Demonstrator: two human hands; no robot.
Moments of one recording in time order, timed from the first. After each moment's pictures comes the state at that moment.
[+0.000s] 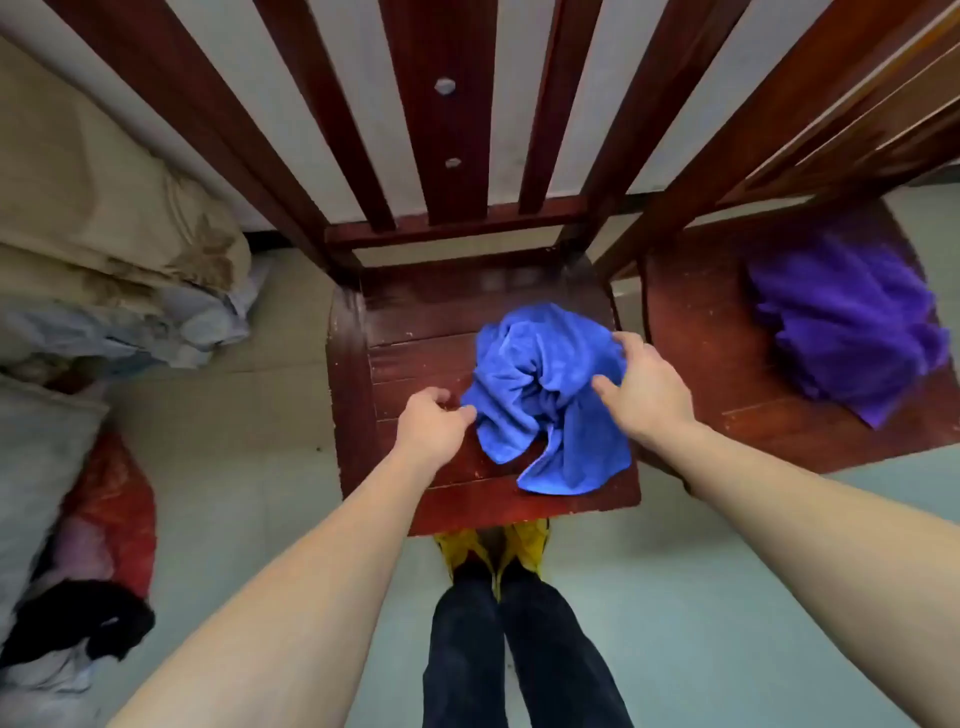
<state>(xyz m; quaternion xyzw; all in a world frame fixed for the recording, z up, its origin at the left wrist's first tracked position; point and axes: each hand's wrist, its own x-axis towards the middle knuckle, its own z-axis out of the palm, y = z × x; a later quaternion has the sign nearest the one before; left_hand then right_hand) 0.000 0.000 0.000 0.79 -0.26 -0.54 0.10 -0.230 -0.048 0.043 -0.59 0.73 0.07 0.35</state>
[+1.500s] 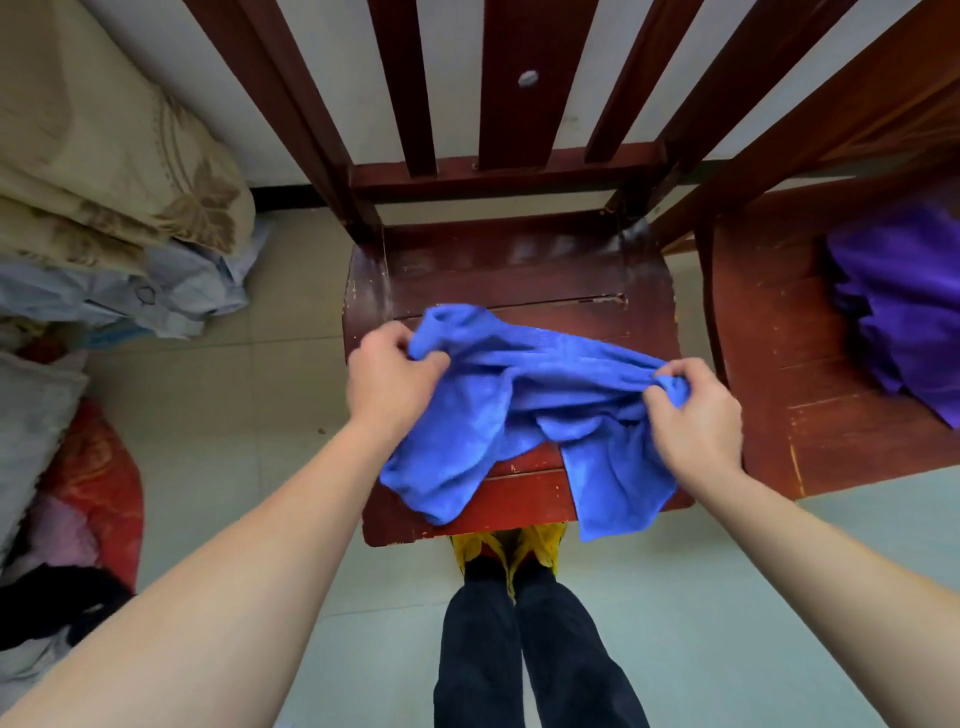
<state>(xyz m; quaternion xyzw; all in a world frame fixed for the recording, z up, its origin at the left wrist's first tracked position) 0.071 -0.020 -0.004 0.83 -0.40 -0.37 0.15 -0.200 -0.003 0.005 -0.47 0.83 -0.10 0.30</state>
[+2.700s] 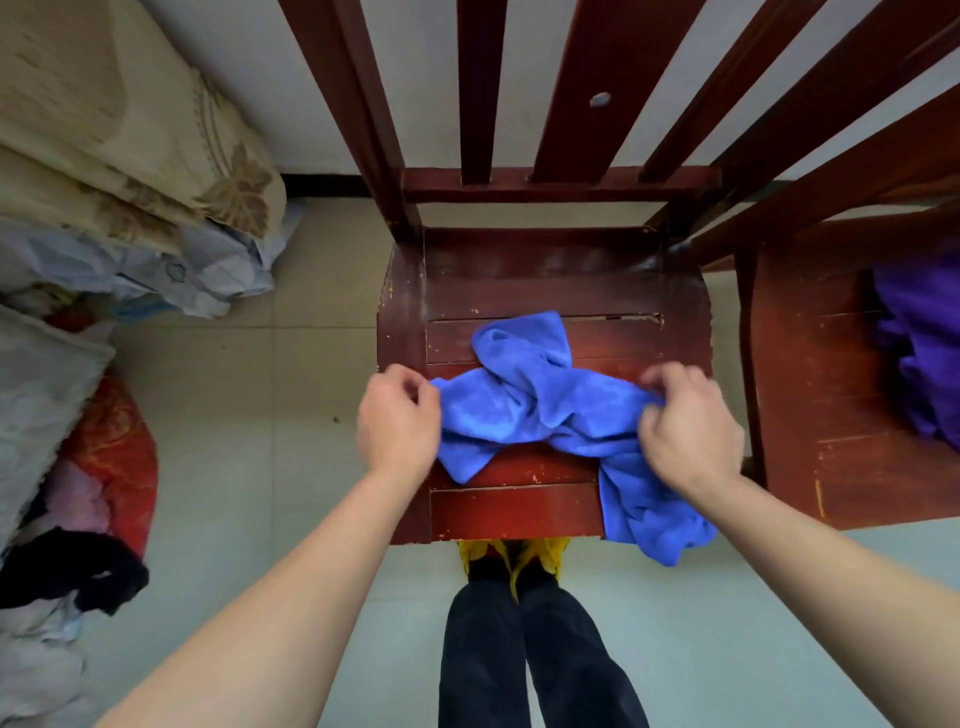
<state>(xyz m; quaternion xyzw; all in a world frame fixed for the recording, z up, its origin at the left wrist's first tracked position) 0.084 0.020 -0.024 0.86 -0.33 -0.34 0.17 -0.169 -0.023 0.008 -0.60 0.75 0.08 0.25</state>
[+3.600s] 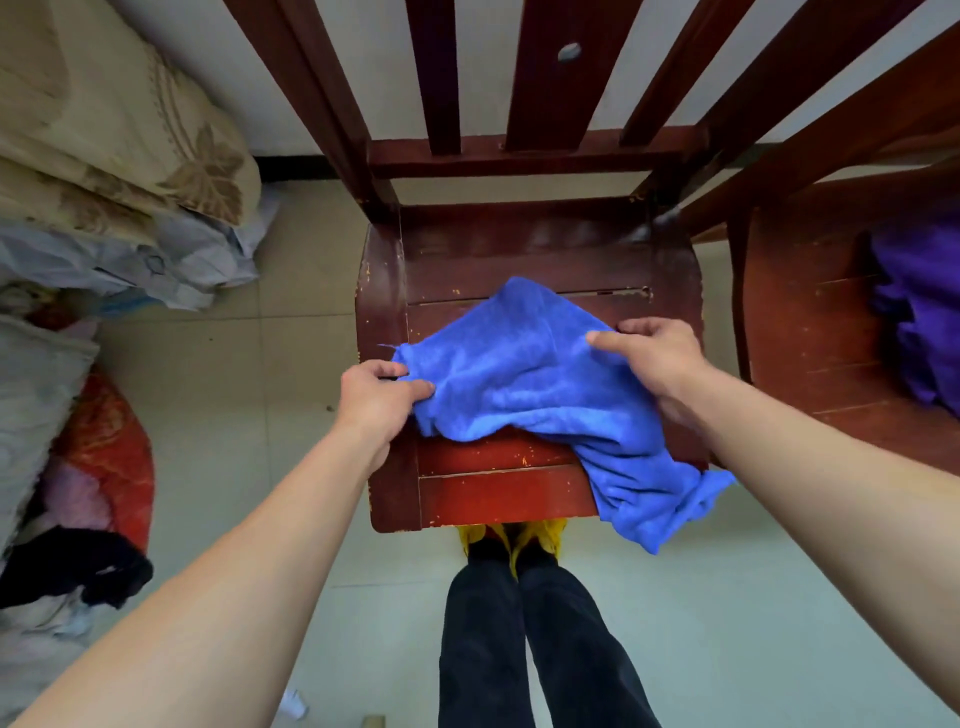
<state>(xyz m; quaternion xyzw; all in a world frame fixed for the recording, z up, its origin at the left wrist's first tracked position) 0.093 0.006 -0.032 0.82 -0.11 -0.52 0.21 -0.163 -0.070 -0.021 -0.33 0.80 -0.07 0.50</state>
